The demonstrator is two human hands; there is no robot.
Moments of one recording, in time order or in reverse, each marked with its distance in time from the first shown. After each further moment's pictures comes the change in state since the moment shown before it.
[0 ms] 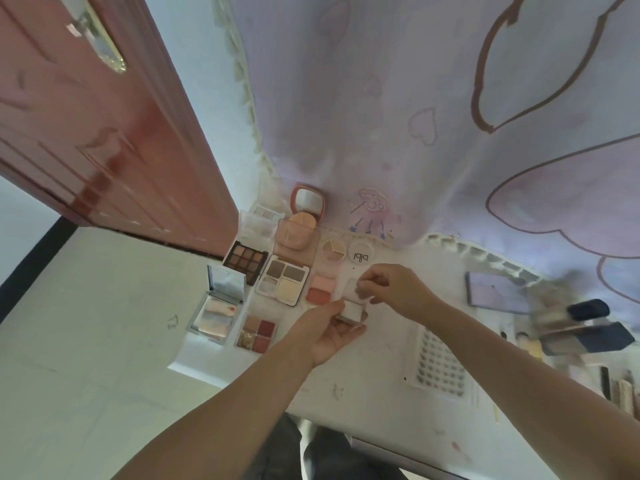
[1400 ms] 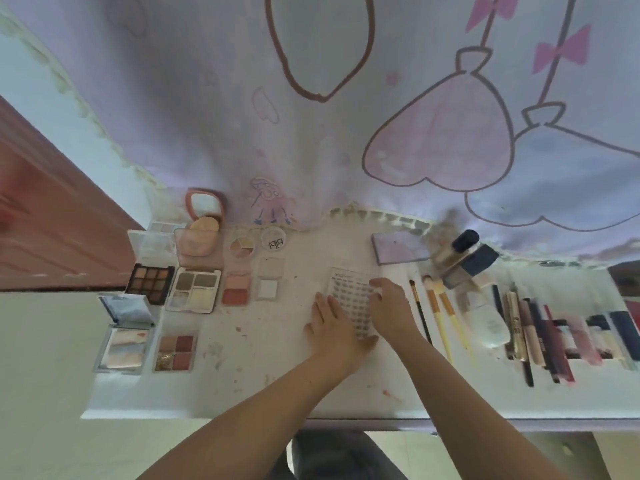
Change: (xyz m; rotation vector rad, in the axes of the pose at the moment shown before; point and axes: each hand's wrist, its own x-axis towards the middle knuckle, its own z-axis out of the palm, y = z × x) left_hand 0.036 -0.133 0.074 1.991 0.254 0.340; right_hand -0.100 0.086 -0.014 0.080 0.545 0.442
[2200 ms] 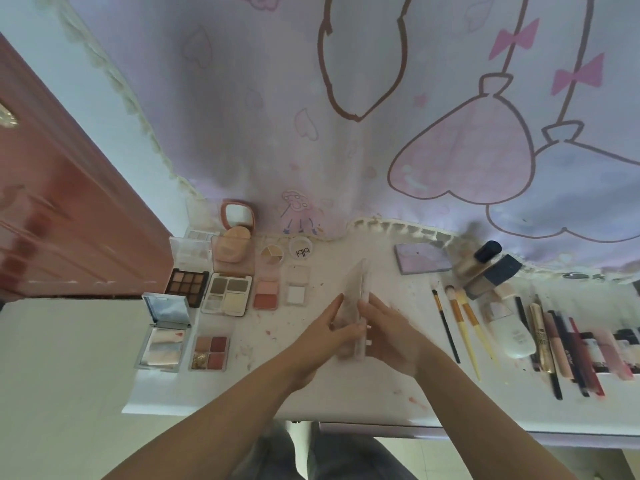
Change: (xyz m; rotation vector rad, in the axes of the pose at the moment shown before) left_hand -0.030 -0.070 -0.063 -0.977 -0.289 0.274; right_hand -0.046 -0.030 0.008 0.846 -0.757 0.043
